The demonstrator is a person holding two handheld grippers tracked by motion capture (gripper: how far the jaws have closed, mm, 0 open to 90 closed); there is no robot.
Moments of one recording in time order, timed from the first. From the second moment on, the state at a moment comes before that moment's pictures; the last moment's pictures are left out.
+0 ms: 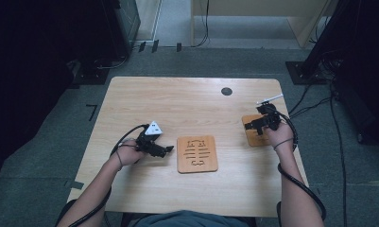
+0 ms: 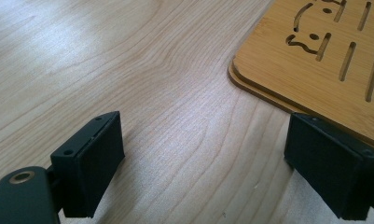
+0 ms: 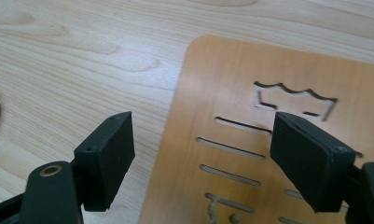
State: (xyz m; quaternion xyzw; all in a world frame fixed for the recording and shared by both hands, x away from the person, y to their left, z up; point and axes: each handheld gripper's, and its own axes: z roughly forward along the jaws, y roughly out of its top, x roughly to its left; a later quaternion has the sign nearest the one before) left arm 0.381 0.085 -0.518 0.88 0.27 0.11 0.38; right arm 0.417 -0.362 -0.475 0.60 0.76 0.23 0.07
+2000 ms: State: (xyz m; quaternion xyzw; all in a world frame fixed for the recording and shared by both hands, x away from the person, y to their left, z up) left arm 0.381 0.085 -0.518 0.88 0.27 0.11 0.38; right arm 0.411 -0.259 -0.489 0.48 0.85 0.21 0.03
